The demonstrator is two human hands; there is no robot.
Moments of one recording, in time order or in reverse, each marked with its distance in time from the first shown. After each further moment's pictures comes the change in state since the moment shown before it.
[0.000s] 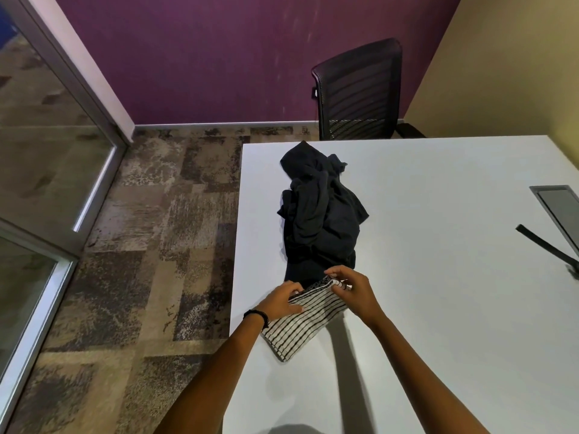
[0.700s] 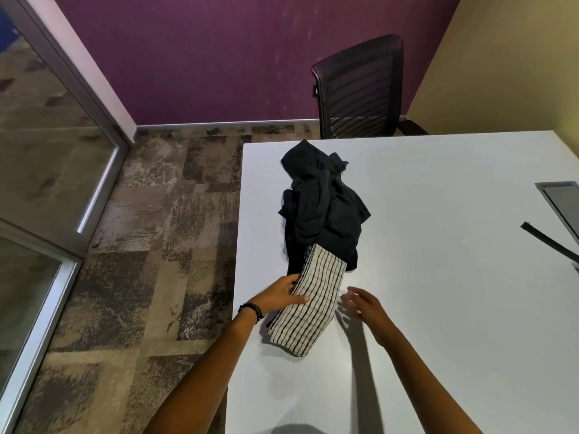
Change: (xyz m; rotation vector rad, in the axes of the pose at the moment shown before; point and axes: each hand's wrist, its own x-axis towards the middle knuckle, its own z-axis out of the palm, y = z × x) left_hand -0.007 0.022 -0.021 -0.459 -0.087 -0.054; right_hand -0.025 0.036 -0.002 0.592 0.033 0.656
